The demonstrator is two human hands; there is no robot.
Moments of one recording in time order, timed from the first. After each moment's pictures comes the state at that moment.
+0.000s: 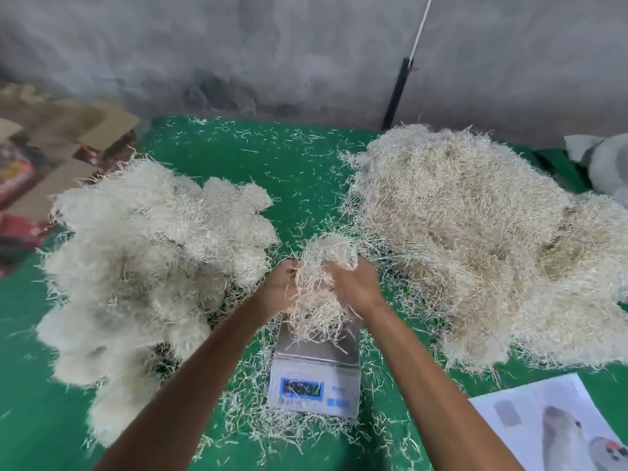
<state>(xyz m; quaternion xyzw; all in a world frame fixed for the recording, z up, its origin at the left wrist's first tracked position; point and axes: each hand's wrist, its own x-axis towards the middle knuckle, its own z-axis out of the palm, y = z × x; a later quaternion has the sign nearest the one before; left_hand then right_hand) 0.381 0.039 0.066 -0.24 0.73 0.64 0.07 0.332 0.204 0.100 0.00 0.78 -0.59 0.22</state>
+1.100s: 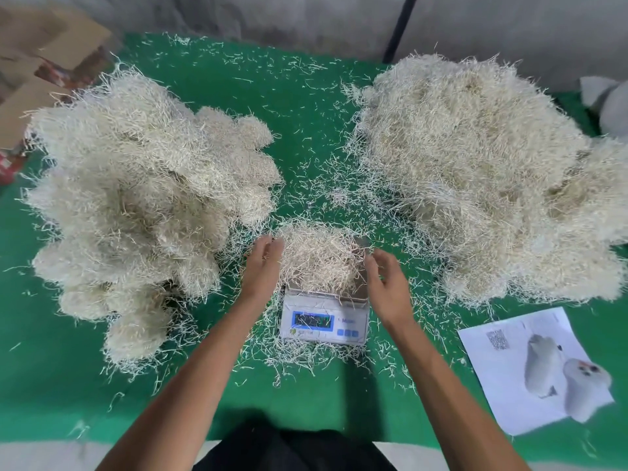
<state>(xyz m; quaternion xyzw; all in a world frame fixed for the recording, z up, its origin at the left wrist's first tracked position) 0.461 0.027 -0.019 -0.29 0.72 0.63 -0.04 0.412 0.259 0.002 -0.02 0.87 -0.48 0.08</state>
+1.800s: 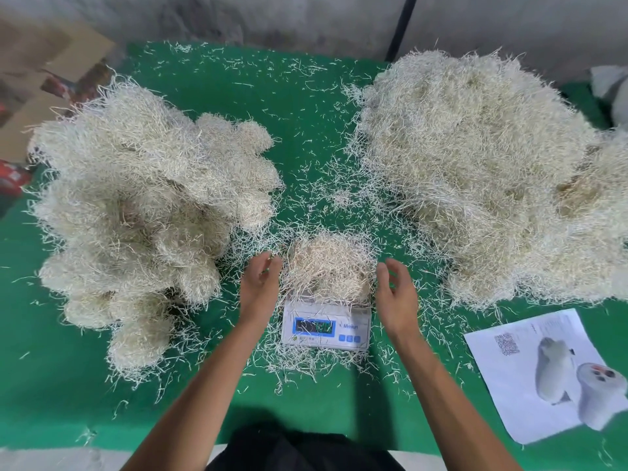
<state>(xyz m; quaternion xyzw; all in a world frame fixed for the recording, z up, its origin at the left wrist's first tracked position) 0.474 0.035 -0.031 -0.32 0.76 0.55 -0.09 0.409 0.273 -0.016 0.02 0.86 -0.51 0.05</state>
